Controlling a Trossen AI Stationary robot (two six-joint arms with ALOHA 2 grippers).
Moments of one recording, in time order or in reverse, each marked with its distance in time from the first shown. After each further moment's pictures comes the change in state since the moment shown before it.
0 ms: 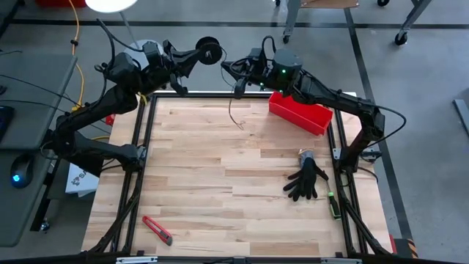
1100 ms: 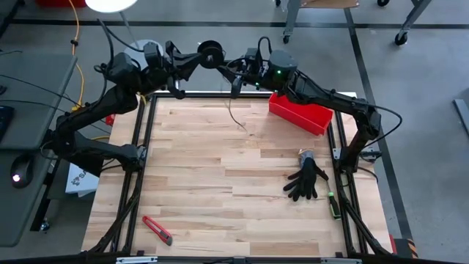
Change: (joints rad) left arm -0.001 0.001 0.000 0.024 0.096 -0.025; right arm -0.014 0.042 0.000 0.087 -0.037 0.051
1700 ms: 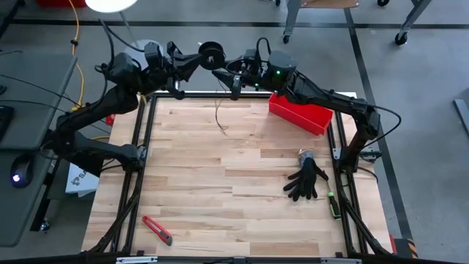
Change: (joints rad) left arm -0.004 0.005 0.000 0.010 0.022 -0.028; right arm 0.003 0.010 0.000 0.015 -0.066 0.071
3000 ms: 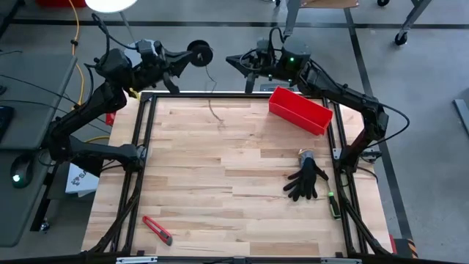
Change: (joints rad) left arm 0.098 -0.079 0.000 -0.243 -0.052 0.051; right arm -0.097 -0.078 0.000 -0.094 -0.141 -0.181
